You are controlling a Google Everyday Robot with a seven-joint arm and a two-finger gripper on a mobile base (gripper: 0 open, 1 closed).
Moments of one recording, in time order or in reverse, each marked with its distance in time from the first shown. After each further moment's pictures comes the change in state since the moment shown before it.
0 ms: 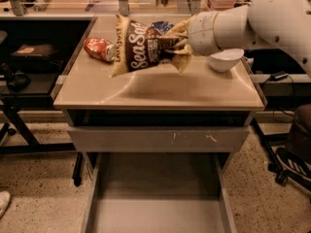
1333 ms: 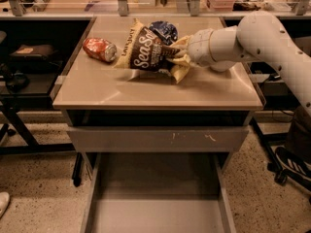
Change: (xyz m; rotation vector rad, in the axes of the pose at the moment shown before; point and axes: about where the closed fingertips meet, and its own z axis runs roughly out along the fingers) arm 0.069 0.025 0.052 -0.029 -0.013 0.346
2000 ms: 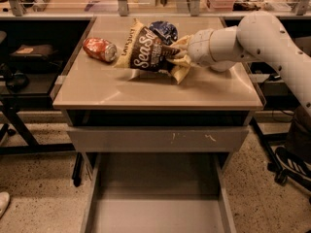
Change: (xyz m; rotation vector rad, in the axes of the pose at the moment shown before) arm 0.000 0.000 0.000 0.000 0.000 0.000
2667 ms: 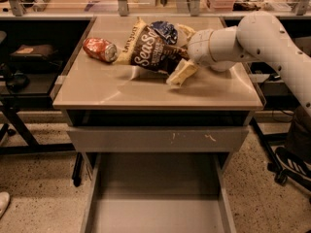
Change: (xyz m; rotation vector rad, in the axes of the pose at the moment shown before) arm 0.000 0.000 0.000 0.000 0.000 0.000
